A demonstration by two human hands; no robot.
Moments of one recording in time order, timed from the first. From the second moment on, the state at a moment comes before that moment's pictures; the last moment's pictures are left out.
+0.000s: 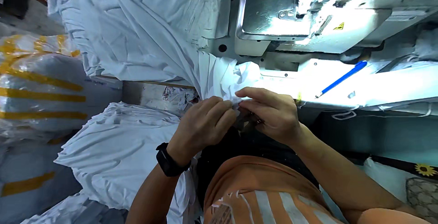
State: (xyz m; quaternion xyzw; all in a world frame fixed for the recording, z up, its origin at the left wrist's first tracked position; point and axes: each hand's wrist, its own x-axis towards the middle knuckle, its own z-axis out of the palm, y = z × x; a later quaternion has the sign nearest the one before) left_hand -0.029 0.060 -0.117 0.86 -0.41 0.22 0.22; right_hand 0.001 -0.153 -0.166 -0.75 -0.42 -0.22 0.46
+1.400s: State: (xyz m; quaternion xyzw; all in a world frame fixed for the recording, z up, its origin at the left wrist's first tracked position) left_hand 0.030 -0.014 -0.172 0.79 -0.29 0.09 0.53; right_hand 0.022 -0.273 -0.150 -0.95 0.22 0.13 0.18
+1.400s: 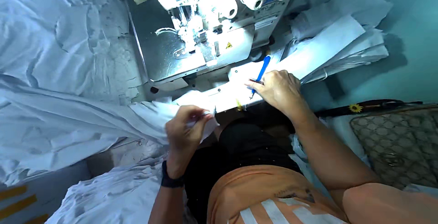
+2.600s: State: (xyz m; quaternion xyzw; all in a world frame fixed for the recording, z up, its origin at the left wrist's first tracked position) left_hand 0.044 -0.061 -0.224 0.85 -0.23 0.07 0.47; right_hand 0.008 -0.199 -0.225 -0.72 0.03 -0.25 0.65
